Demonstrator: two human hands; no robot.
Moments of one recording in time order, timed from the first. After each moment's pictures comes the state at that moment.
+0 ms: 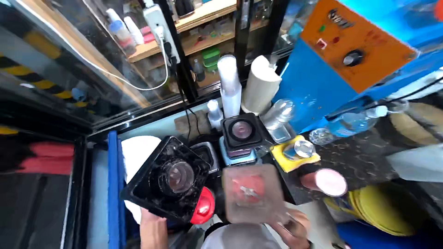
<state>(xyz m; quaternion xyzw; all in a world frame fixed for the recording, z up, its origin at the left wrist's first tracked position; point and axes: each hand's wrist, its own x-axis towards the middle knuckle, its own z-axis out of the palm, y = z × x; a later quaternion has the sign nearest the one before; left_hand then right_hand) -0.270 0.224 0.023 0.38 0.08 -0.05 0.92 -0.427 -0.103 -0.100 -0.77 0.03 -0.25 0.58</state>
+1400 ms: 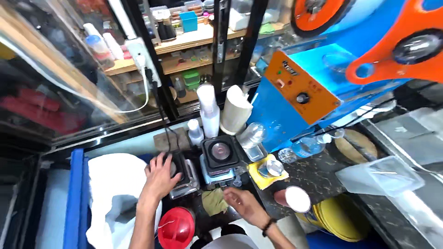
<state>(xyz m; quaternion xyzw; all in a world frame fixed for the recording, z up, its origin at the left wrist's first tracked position) -0.123 0.163 -0.017 0.97 -0.17 -0.10 0.17 -0.296 -0.121 -0.060 -0.85 0.06 0.19 0.49</state>
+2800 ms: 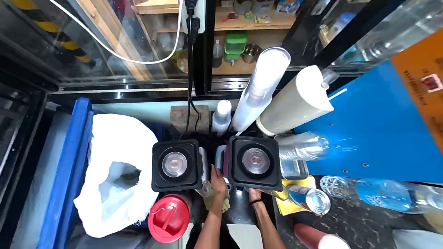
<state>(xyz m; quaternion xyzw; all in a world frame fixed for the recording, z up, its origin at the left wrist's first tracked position) -0.177 -0.017 -0.315 0.77 0.29 -0.13 0.56 -0.220 -0.148 -0.249 -0.76 0.38 0.19 0.49</state>
